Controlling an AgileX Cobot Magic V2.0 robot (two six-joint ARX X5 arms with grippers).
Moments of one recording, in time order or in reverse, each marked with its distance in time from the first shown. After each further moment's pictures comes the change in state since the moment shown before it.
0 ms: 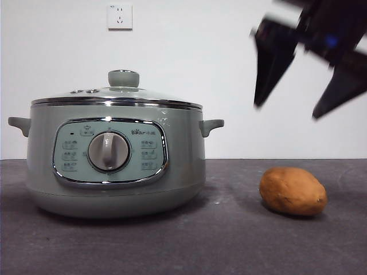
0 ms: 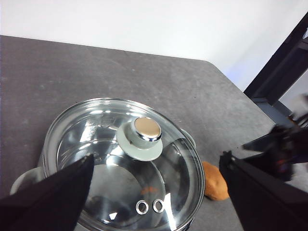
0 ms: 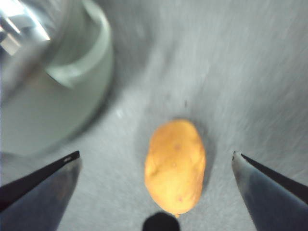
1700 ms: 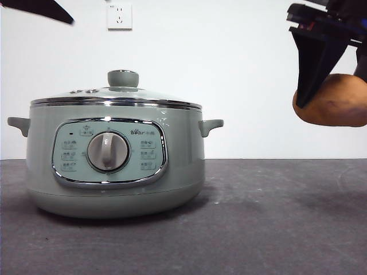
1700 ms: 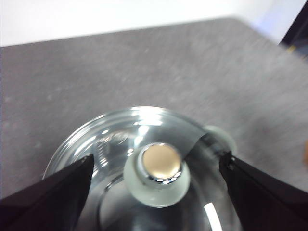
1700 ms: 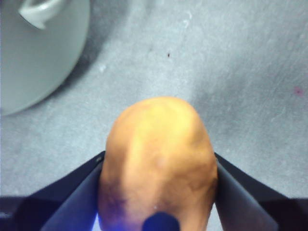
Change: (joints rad) left arm -0.303 0.419 0.239 0.032 -0.360 0.174; right arm 0.003 -0.121 0.000 -0.208 0.026 0.027
